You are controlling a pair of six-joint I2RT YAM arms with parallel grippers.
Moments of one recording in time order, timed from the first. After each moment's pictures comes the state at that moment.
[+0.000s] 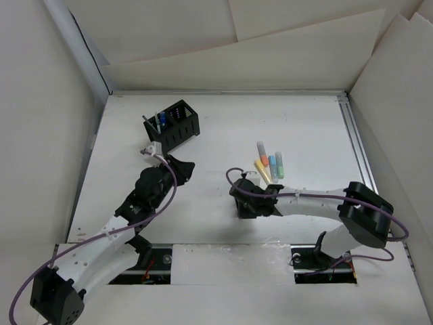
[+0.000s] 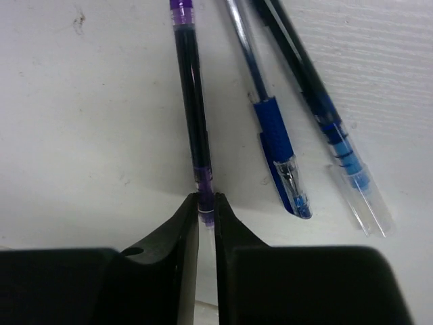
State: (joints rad) left arm -0.58 0.73 0.42 0.09 -0.16 -0.78; right arm 1.05 1.51 0.79 -0.42 0.23 0.96
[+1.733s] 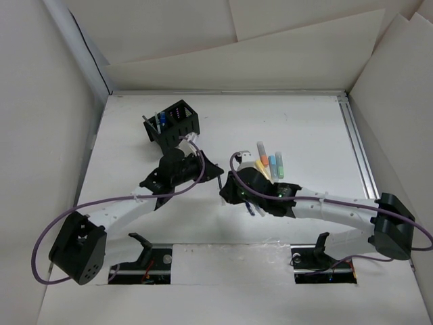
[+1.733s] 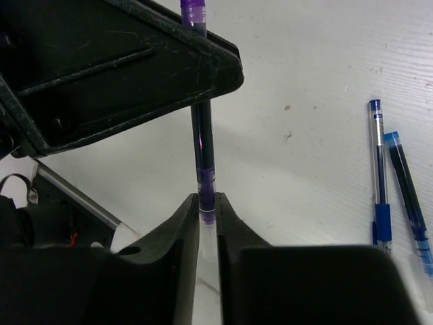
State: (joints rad) left arm -0.59 1.17 0.58 0.24 0.33 -0.81; right arm 1.09 1.31 0.85 -0.16 0.26 0.78
